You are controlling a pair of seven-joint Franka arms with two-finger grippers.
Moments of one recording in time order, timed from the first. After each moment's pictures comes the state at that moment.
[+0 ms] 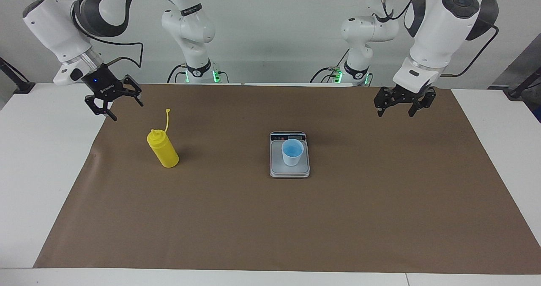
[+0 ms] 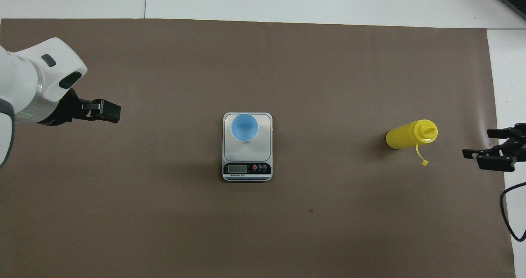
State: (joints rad) left arm -0.02 0.00 -0.18 -1.69 0.02 1.69 -0.13; right arm -0.45 -0.18 0.09 -2.14 0.48 1.99 -1.09
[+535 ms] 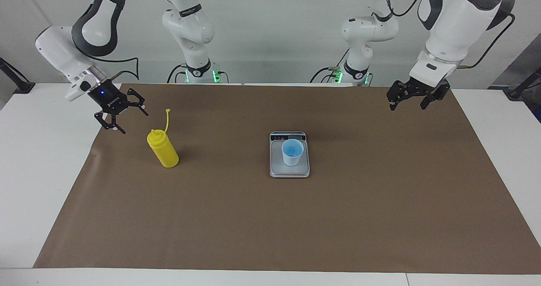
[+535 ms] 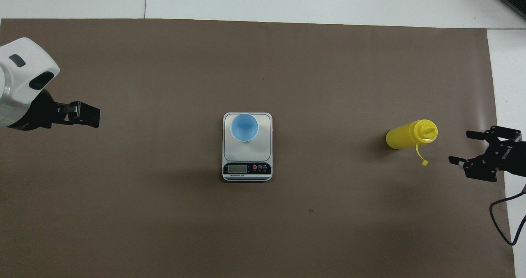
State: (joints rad) left arm 0.02 -0.03 -0.18 -1.68 0.02 1.63 -0.12; right arm -0.53 -0.10 0.08 -2.27 0.77 2.07 -1.61
